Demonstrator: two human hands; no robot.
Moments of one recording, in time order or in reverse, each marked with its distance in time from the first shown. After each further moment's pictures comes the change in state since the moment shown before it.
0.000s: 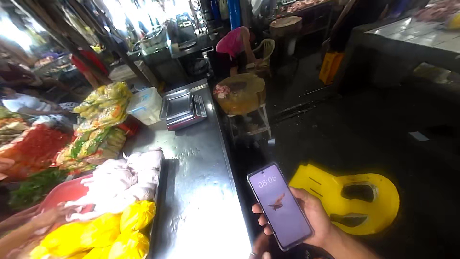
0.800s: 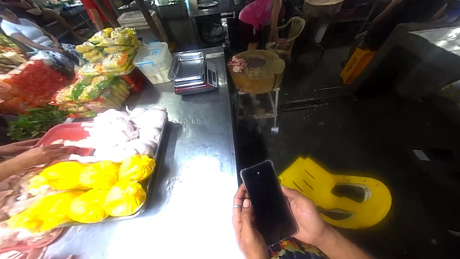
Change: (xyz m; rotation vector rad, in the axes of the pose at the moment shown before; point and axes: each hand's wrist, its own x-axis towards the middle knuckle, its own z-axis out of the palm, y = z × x) left_hand 0.045 0.066 0.033 -0.645 0.641 0.236; right_hand -0.009 0.036 0.010 -0.144 0.245 0.084
